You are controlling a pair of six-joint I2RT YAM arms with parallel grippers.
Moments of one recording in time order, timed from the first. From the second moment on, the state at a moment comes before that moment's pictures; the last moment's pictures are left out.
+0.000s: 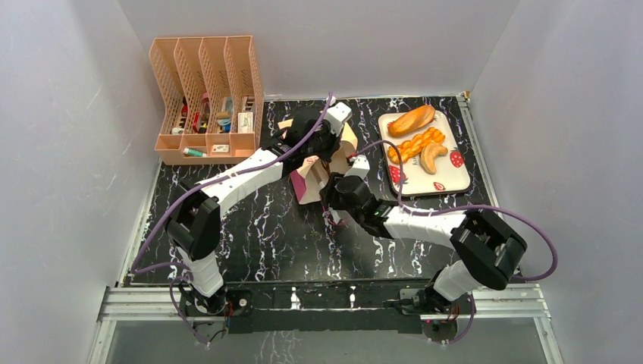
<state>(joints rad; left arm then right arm) -0.70 1.78 1.44 -0.17 0.10 0.07 0.86 1.48 0.73 0.25 0.40 0.69</state>
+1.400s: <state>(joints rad) -0.70 1.77 1.48 -0.23 0.14 0.02 0.76 1.71 0.82 0.45 0.09 0.79</state>
